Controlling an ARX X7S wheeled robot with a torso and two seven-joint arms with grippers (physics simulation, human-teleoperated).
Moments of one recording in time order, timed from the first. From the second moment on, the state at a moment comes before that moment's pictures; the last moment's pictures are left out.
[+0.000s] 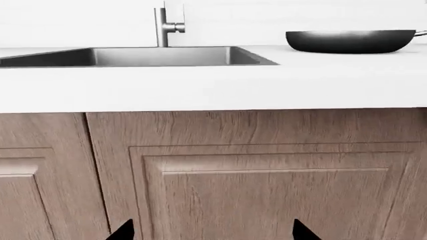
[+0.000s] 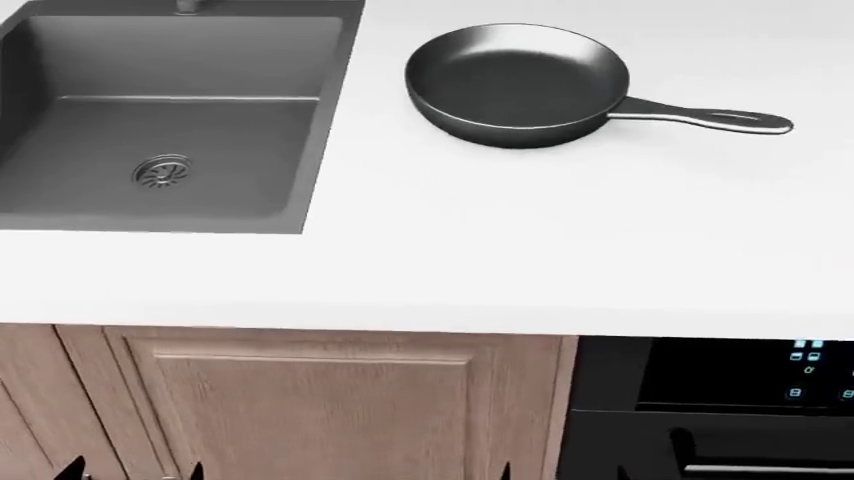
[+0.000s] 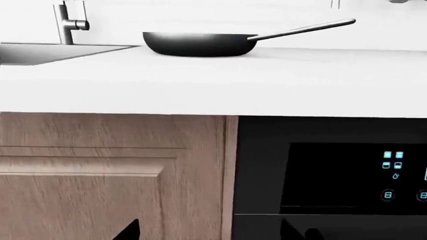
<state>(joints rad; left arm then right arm) 0.01 -0.09 0.05 -0.02 -0.08 0.02 -0.03 0.00 0.06 -0.07 0.00 0.04 0.01 0.09</state>
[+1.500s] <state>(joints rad) -0.01 -0.13 0.15 0.00 -0.11 0.01 -0.15 0.01 0.14 -0.16 0.00 0.12 -0.01 0.18</state>
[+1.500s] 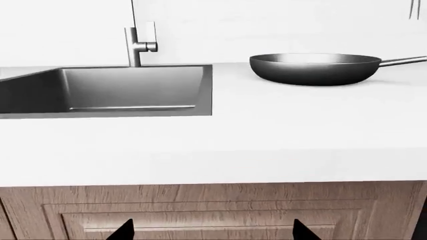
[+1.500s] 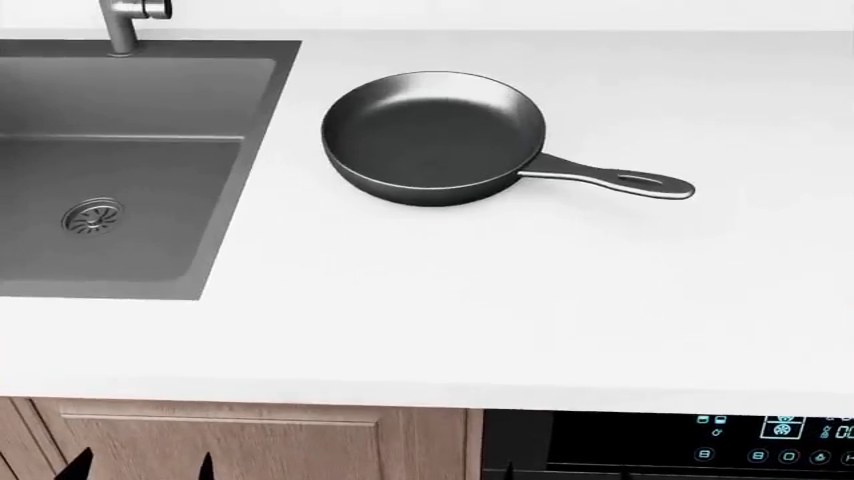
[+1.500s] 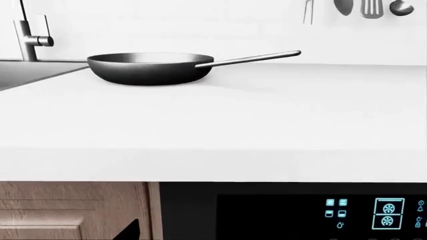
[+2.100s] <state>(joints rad) 0.00 -0.07 0.07 0.01 -0.07 -0.01 -0.07 0.00 0.07 -0.08 -0.01 0.05 0.01 0.11</state>
